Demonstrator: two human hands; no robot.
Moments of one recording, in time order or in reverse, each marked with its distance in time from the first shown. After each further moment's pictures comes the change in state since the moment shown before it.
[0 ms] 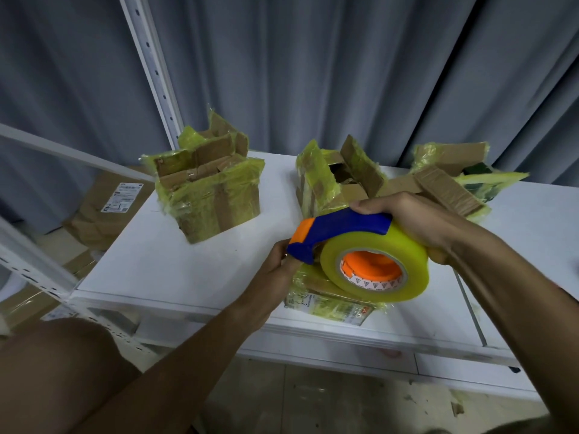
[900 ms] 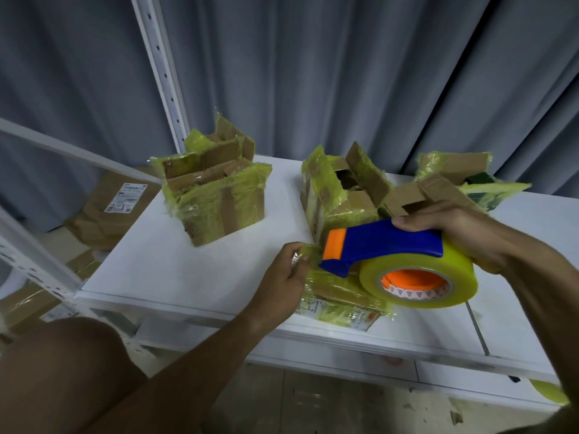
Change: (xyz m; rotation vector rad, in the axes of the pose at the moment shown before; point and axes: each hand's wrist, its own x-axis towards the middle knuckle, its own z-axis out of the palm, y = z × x) left_hand -0.009 0.012 0.008 0.283 0.101 0.134; right_hand -0.008 0.014 -0.037 -0.118 -0.062 -0.082
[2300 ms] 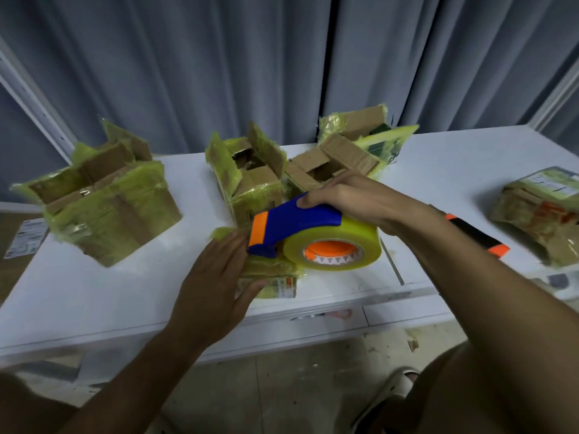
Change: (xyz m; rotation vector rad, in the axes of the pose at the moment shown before) left_hand -0.015 -0.011 0.018 1.047 -0.056 0.746; right_hand -0.026 0.041 -0.006 -0.036 0.162 0.032
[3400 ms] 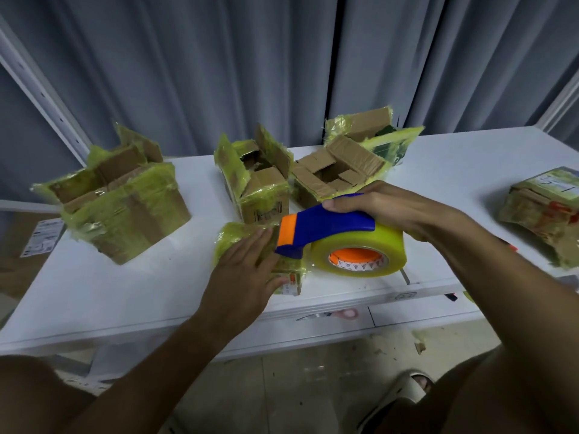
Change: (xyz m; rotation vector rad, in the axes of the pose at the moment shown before) left_hand 0.016 0.012 0.009 0.130 -0.159 0.044; right_hand -0.014 0.023 -0.014 0.070 -0.062 0.050
